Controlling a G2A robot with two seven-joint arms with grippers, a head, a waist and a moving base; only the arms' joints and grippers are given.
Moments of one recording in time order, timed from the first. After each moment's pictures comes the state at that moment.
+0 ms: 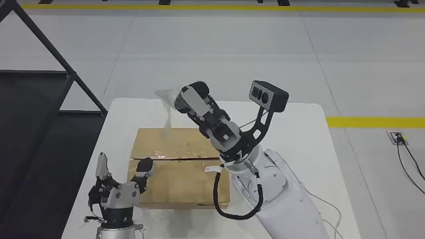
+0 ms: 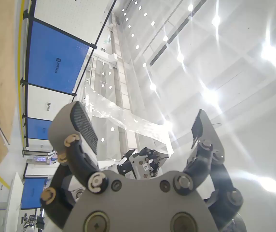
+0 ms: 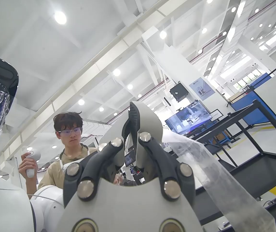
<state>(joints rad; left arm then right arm) 1.68 -1.48 -1.50 -2.17 -0.60 -0.22 -0.05 -0.73 -1.53 0.95 -1.63 0.00 -0.69 0.08</state>
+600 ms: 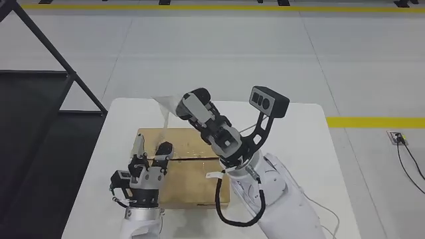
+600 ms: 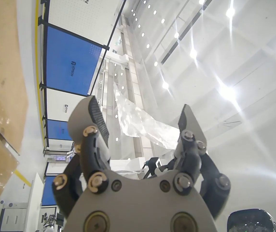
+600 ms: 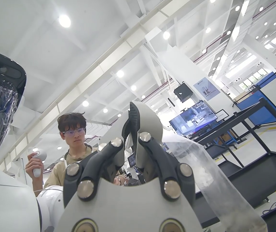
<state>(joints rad) 1.53 -1.50 -1.36 -2.09 -0.45 -0.17 0.12 -0.77 -1.54 0.96 -1.65 0.02 -0.71 0.12</state>
